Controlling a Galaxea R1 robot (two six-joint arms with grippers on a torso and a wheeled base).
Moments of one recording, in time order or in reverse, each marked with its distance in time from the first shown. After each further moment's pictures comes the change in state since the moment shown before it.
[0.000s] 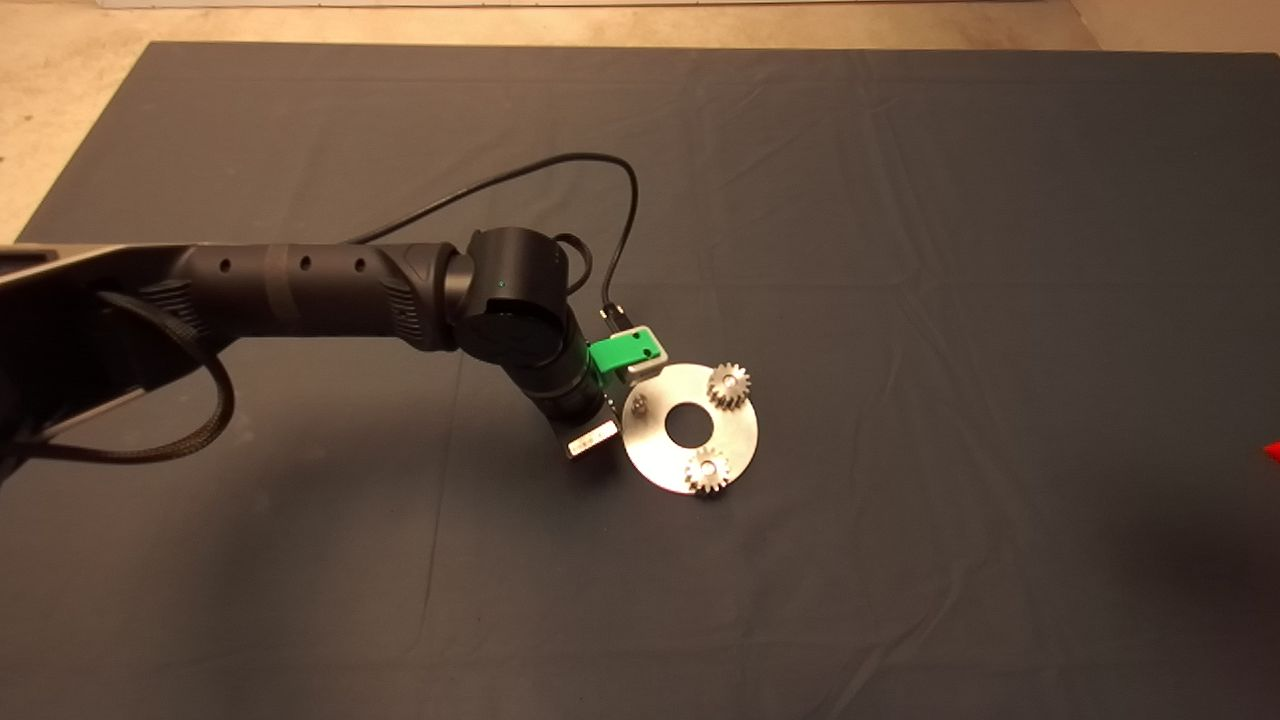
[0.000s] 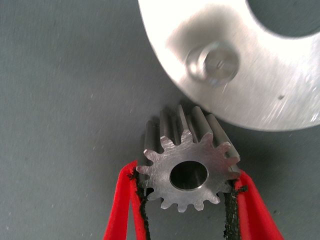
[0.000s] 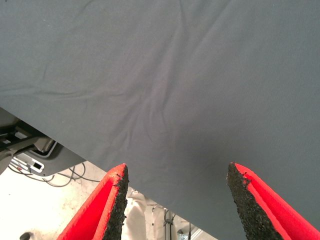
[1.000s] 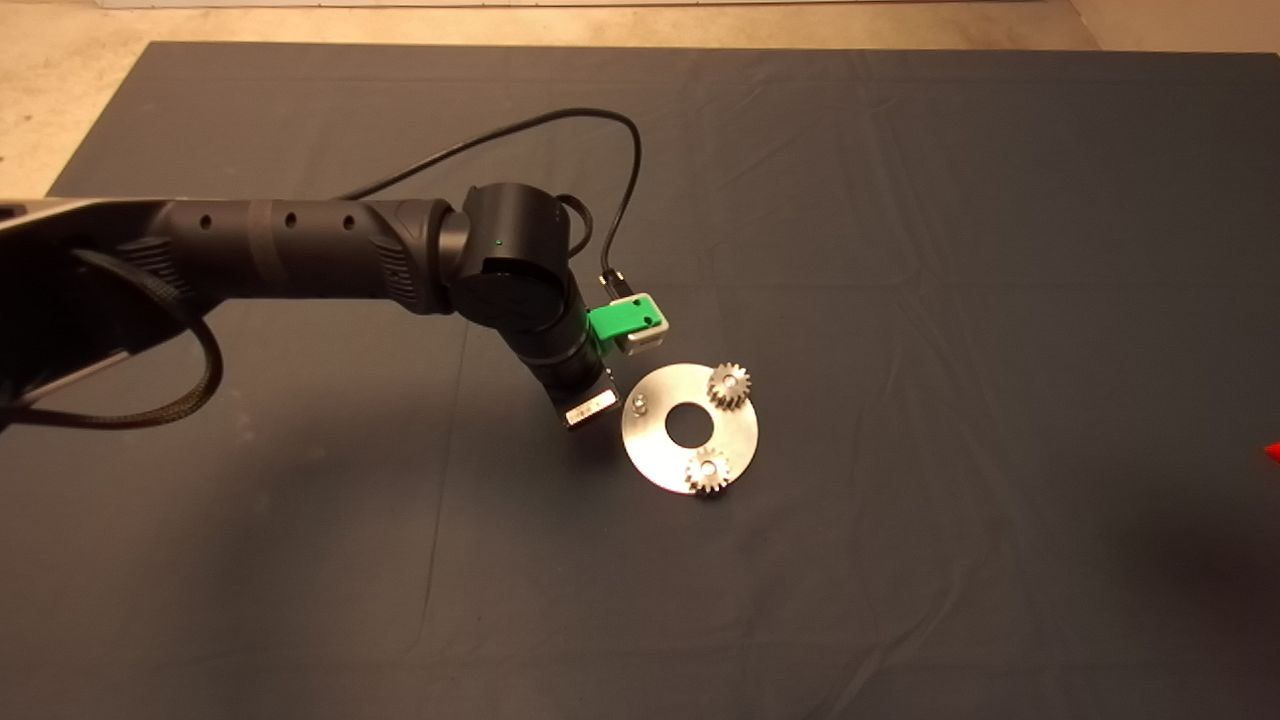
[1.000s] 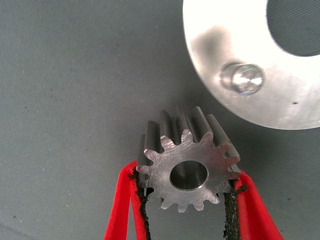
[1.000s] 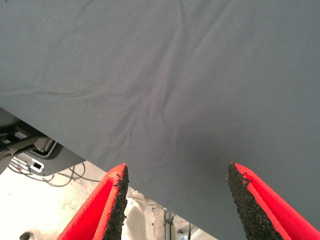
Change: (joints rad) left arm -0.072 0.009 0.004 -0.023 0.027 0.000; right arm 0.000 0.000 0.000 0.000 0.000 0.000
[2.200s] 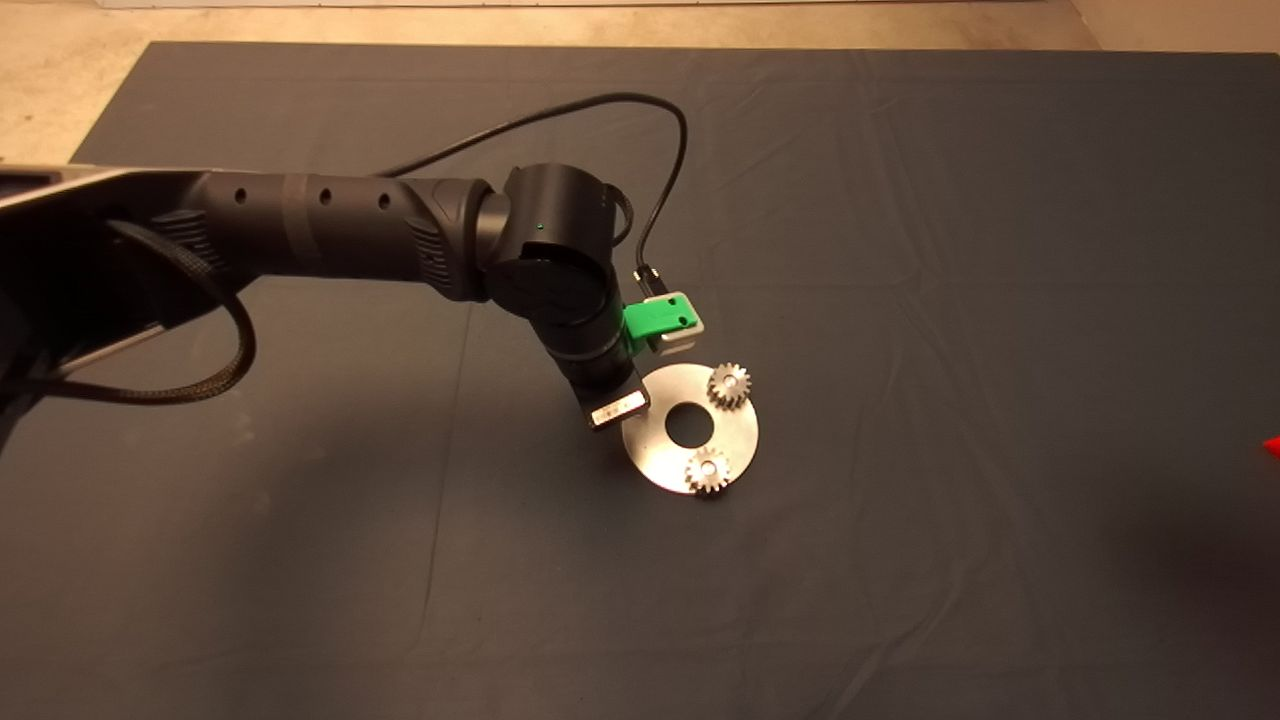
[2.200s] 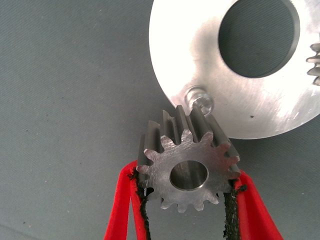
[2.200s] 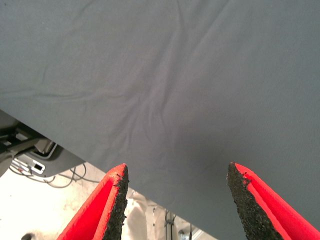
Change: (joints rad) left arm -0.036 0.065 0.007 -0.035 0.039 -0.010; right arm 0.000 0.000 -0.009 0.000 0.000 0.000
